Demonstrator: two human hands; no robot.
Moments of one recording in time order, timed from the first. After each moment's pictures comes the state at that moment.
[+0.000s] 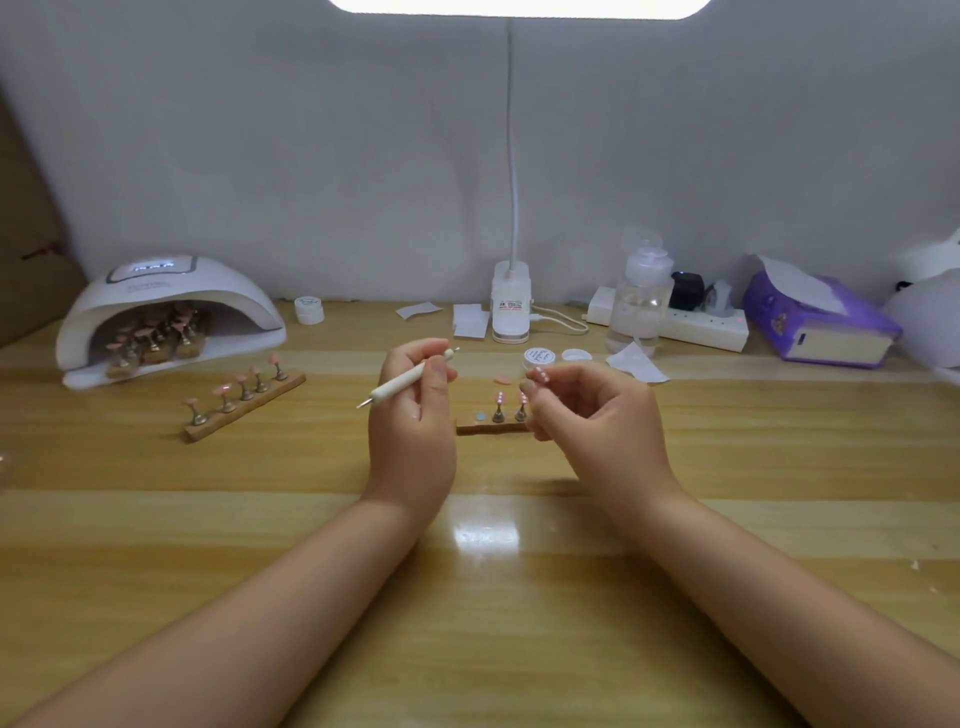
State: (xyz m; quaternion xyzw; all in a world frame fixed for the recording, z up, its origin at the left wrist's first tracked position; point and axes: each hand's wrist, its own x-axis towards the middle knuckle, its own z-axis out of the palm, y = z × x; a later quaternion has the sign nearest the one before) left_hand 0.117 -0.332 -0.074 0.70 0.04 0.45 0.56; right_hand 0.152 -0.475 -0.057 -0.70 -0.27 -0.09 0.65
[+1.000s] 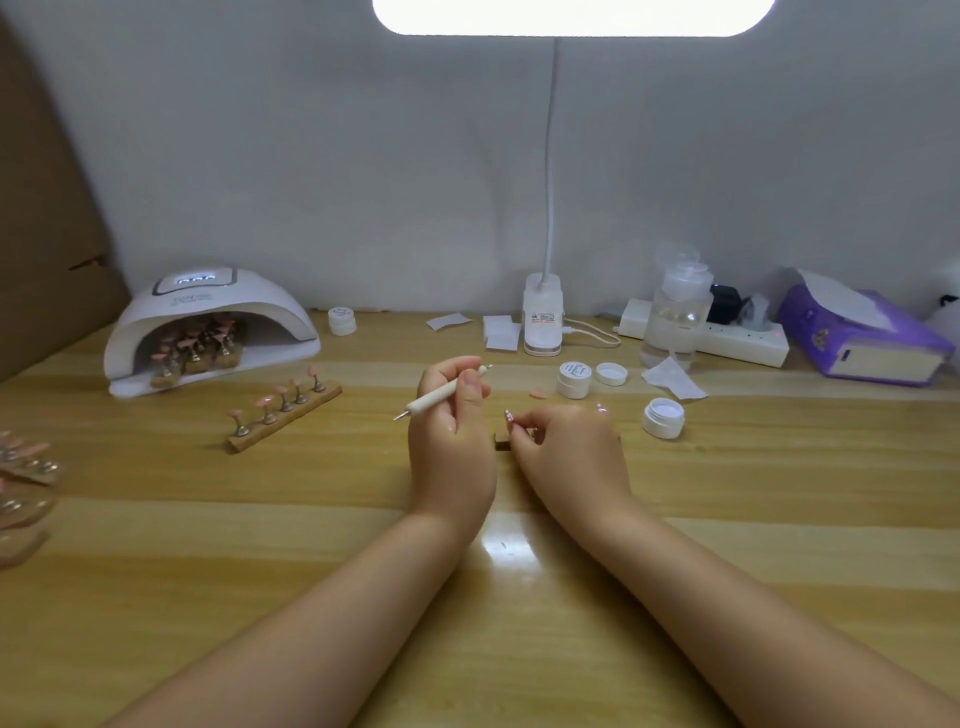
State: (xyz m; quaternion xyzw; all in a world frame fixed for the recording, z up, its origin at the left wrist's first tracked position) left_hand 0.121 -0.329 -0.076 0.66 0.09 0.43 0.61; right_hand 0.162 -0.421 -0.075 -0.90 -0.22 -0.16 0.33
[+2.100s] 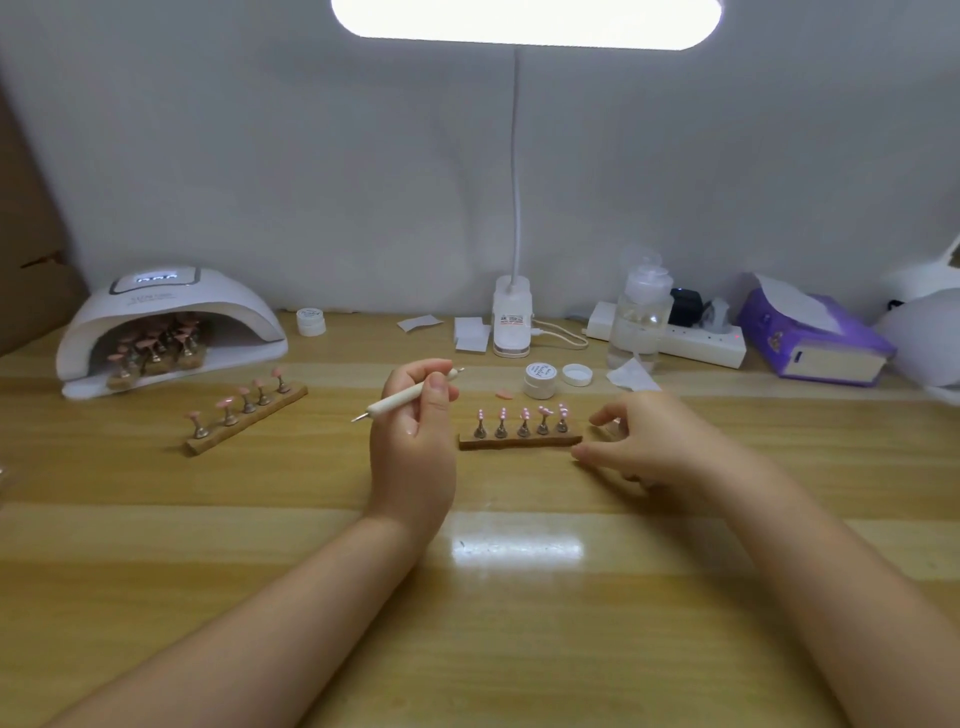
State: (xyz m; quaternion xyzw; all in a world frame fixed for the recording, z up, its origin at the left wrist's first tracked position) left_hand 0.117 -0.331 -0.076 0.67 0.06 0.42 0.61; right_hand 0.216 -0.517 -0.048 -0.95 -0.21 0.05 0.21
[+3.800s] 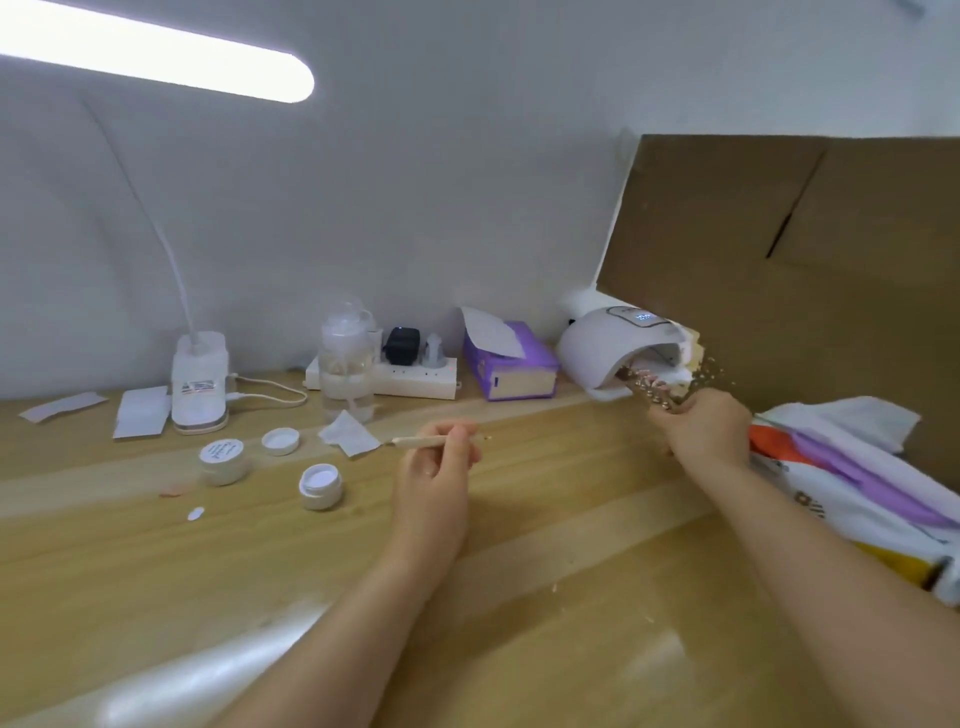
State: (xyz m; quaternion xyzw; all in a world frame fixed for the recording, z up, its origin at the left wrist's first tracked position) left_hand 0.210 -0.553 -0.069 0.69 -0.04 0.18 0.70; right_hand 0.271 -0.814 -0.040 -0.88 0.19 -0.30 0.30
